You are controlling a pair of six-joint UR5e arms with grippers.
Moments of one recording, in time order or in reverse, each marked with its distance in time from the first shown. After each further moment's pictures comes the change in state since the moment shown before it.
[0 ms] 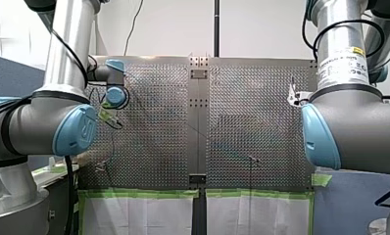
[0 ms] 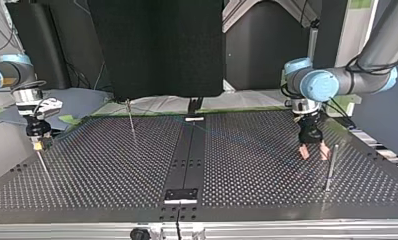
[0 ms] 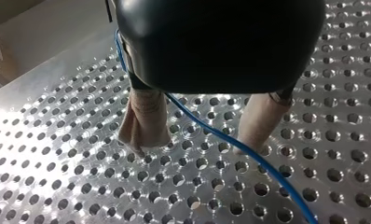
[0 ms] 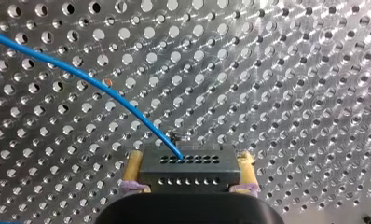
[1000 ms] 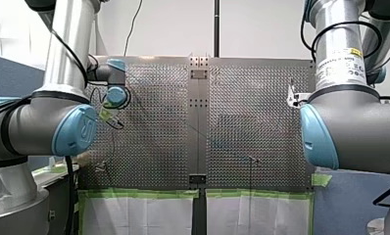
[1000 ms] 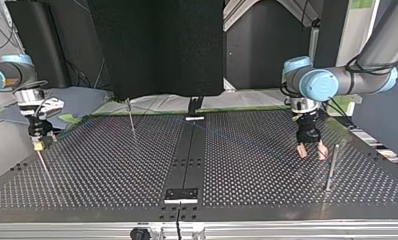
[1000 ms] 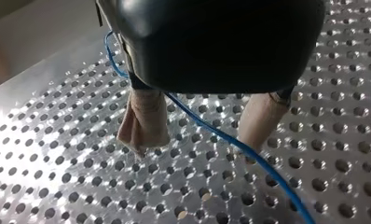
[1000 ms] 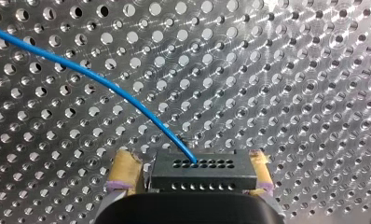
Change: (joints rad) left arm -0.015 0.009 0.000 -0.026 0.002 0.013; right arm 0.000 0.002 0.000 0.000 0.000 0.000
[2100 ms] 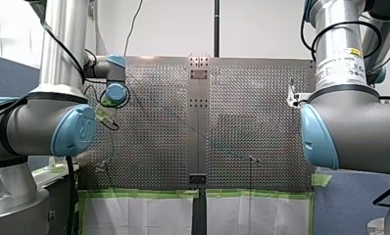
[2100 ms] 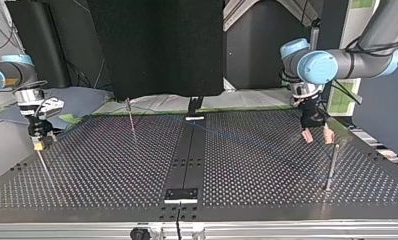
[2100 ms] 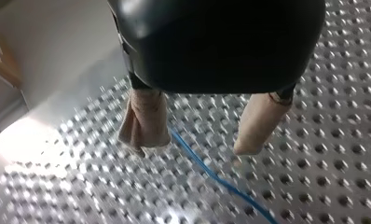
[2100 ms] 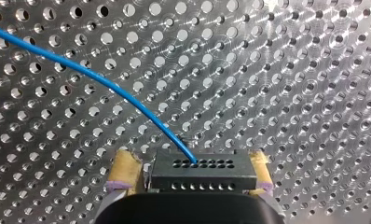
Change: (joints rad) left arm -0.026 0.104 -0.109 -0.027 -0.131 0.034; right arm 0.000 0.000 0.000 0.000 0.000 0.000
